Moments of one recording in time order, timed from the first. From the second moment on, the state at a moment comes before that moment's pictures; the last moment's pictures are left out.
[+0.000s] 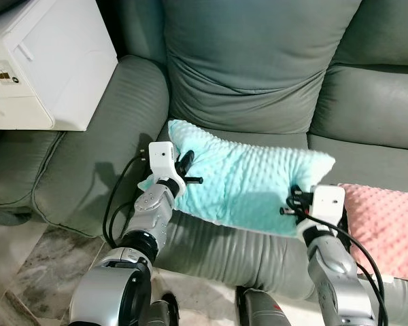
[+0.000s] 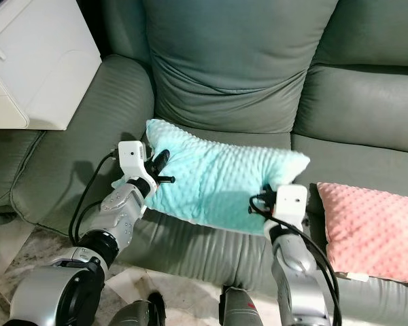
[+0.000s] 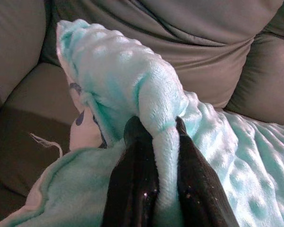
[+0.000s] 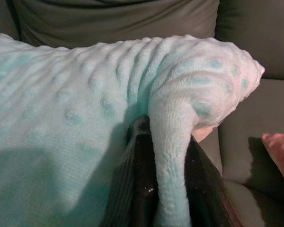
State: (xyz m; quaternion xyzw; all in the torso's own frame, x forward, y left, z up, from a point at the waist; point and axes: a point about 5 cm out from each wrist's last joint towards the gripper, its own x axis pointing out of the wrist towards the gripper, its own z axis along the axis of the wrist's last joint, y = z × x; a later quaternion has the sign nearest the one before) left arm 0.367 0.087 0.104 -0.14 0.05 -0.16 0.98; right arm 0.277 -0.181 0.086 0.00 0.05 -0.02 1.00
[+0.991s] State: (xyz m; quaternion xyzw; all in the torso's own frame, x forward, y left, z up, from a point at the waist) left arm 0.358 0.097 0.091 -0.15 0.04 -0.15 0.98; right arm 0.271 -0.190 0.065 0.05 0.07 -0.05 0.99
